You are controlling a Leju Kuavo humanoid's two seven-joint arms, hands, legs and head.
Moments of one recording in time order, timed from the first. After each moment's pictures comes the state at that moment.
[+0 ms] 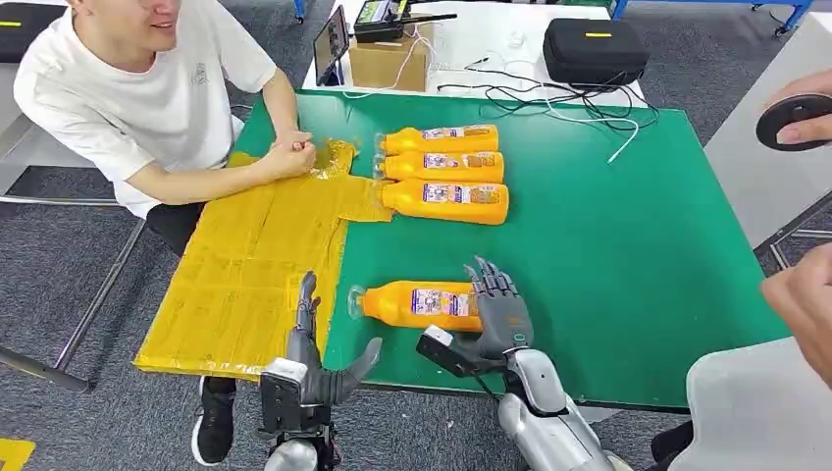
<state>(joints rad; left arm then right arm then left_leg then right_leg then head) 0.02 -0.20 -0.44 -1.25 0.11 0.58 -0.70 -0.34 0.07 0.39 -0.80 1.06 -0.55 -0.09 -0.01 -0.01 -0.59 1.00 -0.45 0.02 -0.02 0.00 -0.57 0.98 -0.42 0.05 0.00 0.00</state>
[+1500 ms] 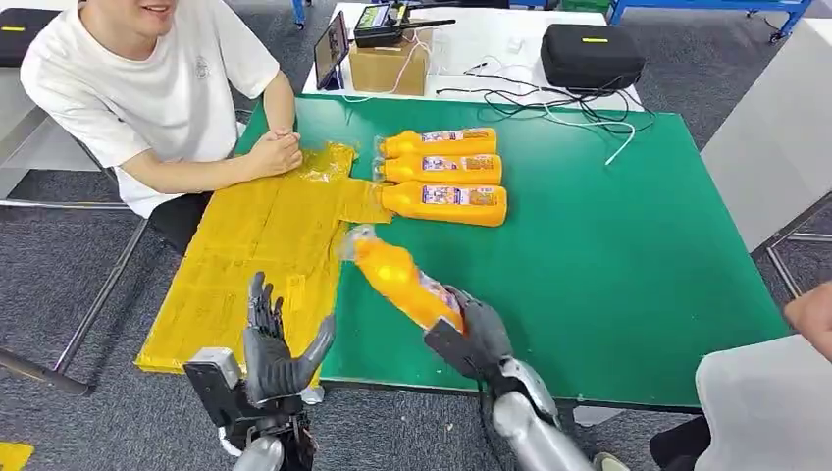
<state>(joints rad) 0.10 -0.23 -0.32 -1.45 0.34 0.51 -0.60 -0.23 0.08 0.38 -0.96 0.46 -0.28 -0.24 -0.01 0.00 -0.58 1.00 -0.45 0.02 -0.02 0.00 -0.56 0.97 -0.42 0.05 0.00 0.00</state>
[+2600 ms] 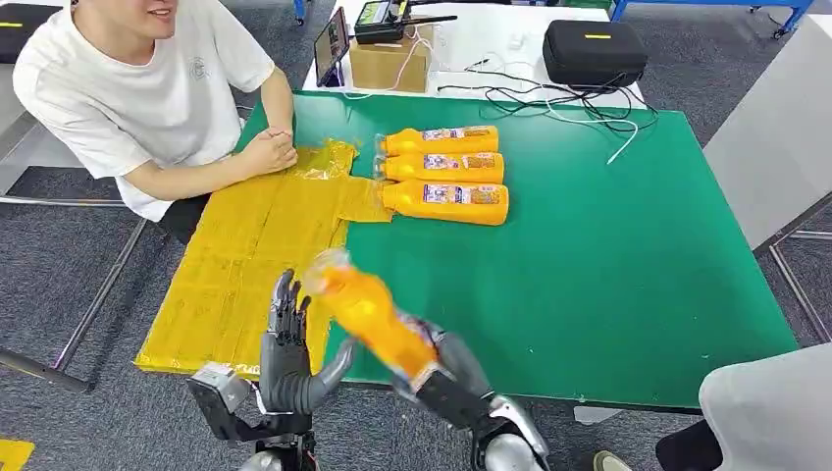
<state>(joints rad) 0.12 -0.16 -0.44 -1.51 0.28 0.41 -0.64 -0.08 0.07 0.51 -1.23 0.38 -0.12 -0.32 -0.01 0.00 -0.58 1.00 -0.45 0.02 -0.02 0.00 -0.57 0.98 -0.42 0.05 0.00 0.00</state>
